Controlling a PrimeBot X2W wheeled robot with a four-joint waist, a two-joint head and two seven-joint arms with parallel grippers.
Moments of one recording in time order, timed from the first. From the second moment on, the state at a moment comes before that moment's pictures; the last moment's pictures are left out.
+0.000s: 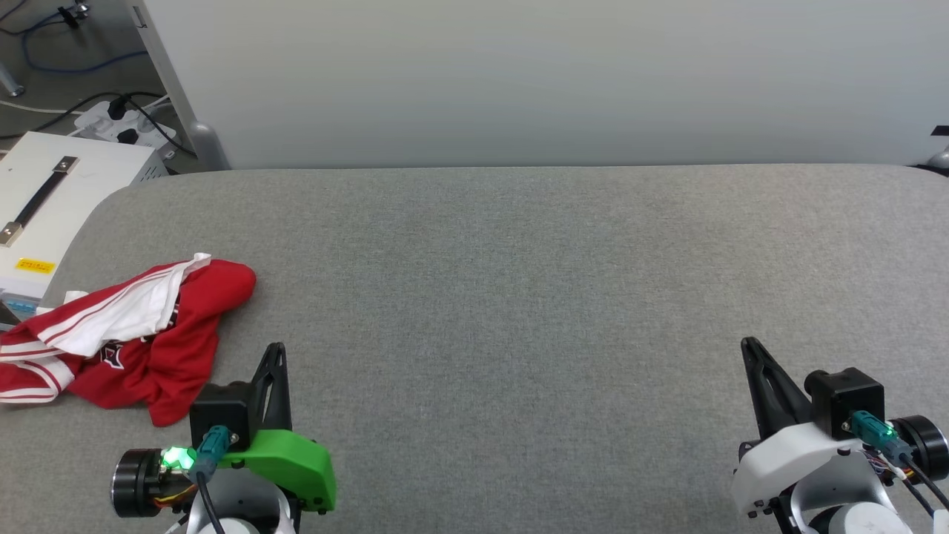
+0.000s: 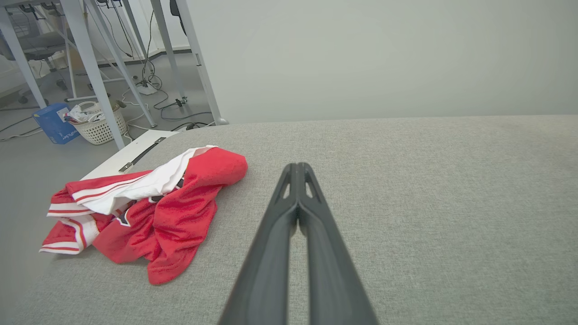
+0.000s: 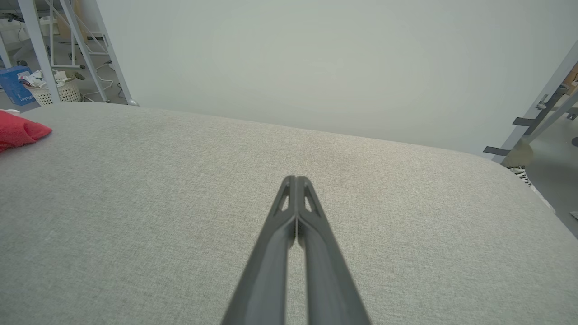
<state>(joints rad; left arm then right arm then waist) 0.01 0.05 0.00 0.00 -0.01 0.00 0.00 0.02 -0.05 0.00 0.00 0.01 0.13 0.00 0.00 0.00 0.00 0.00</state>
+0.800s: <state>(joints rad) 0.01 0.05 0.00 0.00 -0.01 0.00 0.00 0.02 -0.05 0.00 0.00 0.01 0.13 0.00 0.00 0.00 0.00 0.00</state>
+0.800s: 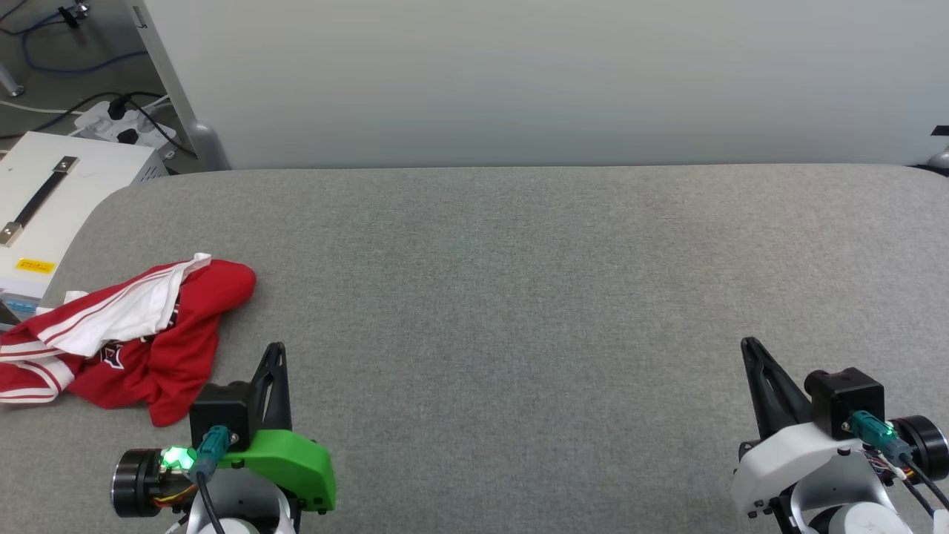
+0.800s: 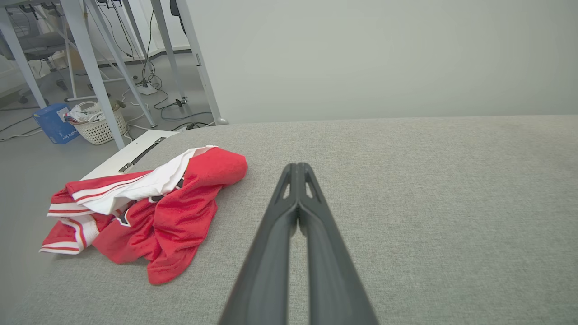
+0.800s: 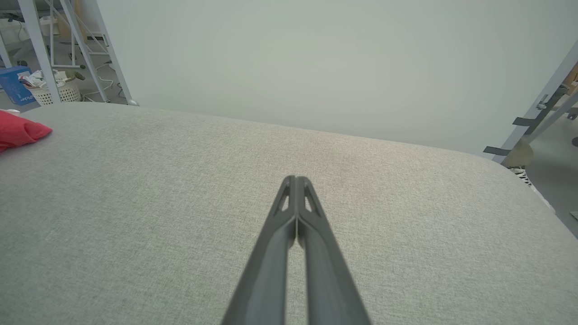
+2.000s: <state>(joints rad) 0.01 0.05 -0.02 -0.01 -0.03 0.02 -0.05 0.02 -0.05 -0.03 -0.04 0.10 0.13 -0.06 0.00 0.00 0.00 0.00</state>
